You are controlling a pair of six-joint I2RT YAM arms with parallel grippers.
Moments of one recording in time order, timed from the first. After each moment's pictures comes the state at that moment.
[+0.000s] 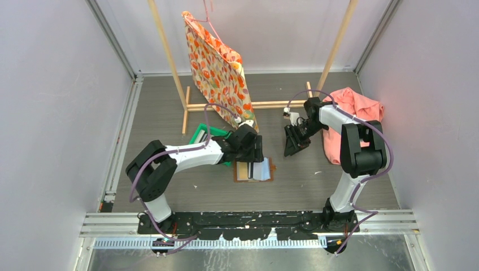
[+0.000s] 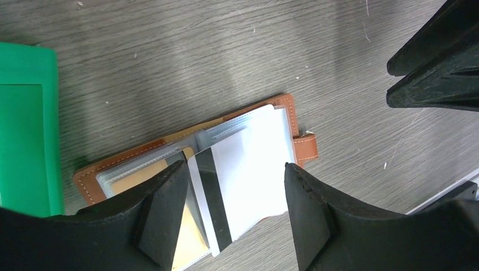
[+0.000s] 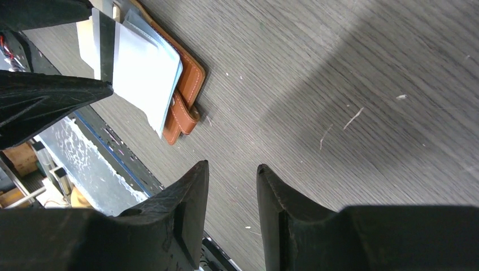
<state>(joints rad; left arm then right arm) -0.90 1.72 1.05 -0.19 -0.06 -0.76 0.13 1.82 1.19 -0.93 -0.66 -0.34</state>
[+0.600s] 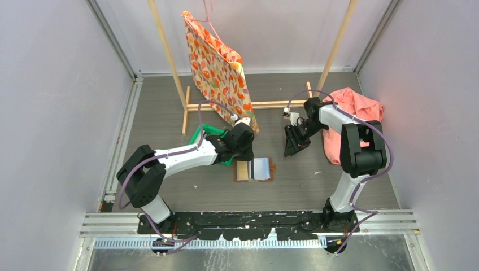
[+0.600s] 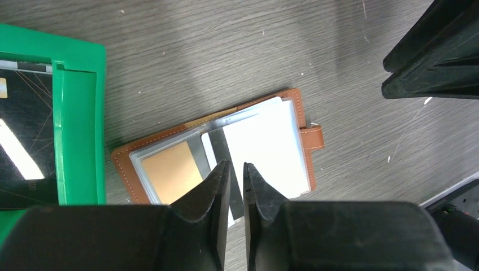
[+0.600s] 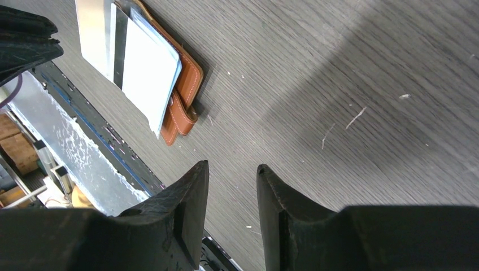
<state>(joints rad) -0.90 1.62 1.05 -0.27 -0.11 -0.72 0.13 1.82 1.19 -0.93 -0.66 -0.34</state>
